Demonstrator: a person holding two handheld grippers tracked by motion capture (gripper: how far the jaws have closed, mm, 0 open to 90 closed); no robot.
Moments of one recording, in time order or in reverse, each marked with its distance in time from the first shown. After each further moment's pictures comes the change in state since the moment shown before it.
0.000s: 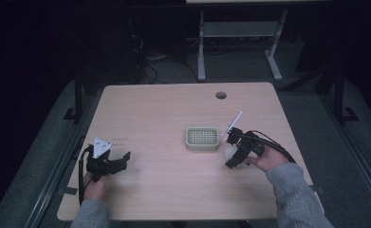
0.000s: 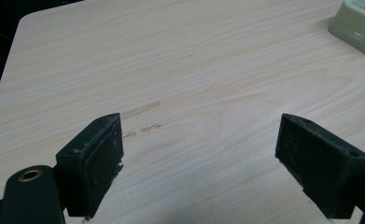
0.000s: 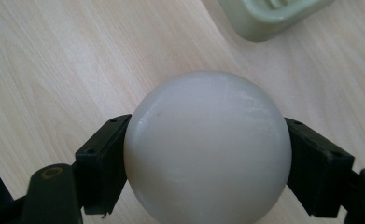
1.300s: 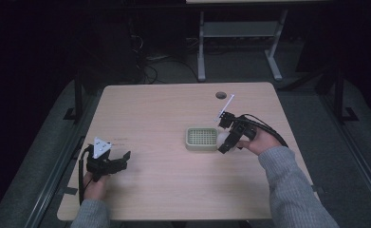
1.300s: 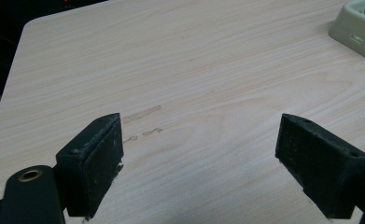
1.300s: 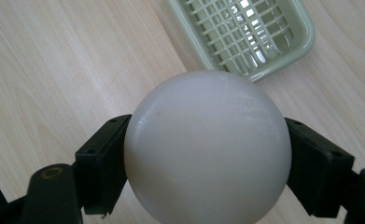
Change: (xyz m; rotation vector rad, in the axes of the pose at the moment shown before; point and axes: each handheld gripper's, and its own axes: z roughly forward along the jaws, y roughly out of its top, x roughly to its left) left arm -0.001 0.001 0.000 -0.009 0.005 0.005; right arm -0.016 0.043 -0.018 -0.010 0.004 -0.013
